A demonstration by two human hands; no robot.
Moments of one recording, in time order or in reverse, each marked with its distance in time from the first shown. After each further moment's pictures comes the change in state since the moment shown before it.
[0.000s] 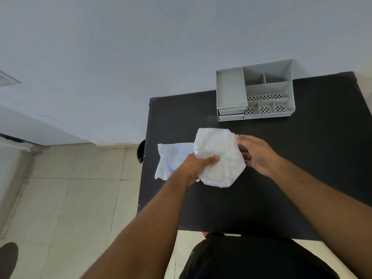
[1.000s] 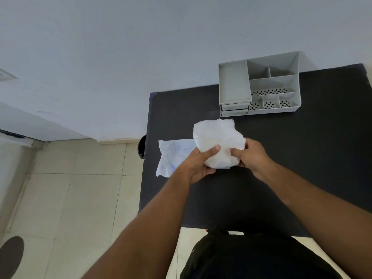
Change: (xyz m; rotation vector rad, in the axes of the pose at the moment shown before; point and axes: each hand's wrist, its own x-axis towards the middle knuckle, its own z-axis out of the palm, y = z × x) left_hand 0.001 0.009 0.009 -0.333 -0.061 -0.068; right_hand -0.003 0.015 0.025 -0.100 0.048 -0.105
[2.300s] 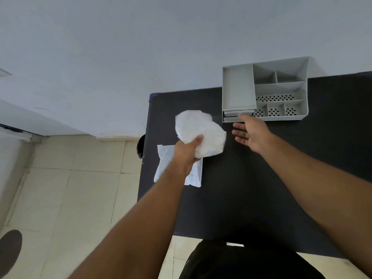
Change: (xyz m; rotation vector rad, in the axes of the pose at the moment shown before) left_hand 0.038 0.039 -0.021 -0.048 0.288 0.218; right_hand 0.075 -0.073 0.001 0.190 0.108 0.141
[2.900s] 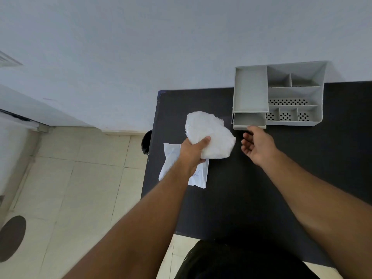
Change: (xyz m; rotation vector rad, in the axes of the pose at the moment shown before) left_hand 0.000 0.005 -0.005 0.075 0.025 0.016; right_hand 0.004 0.026 0.009 0.188 0.058 0.110
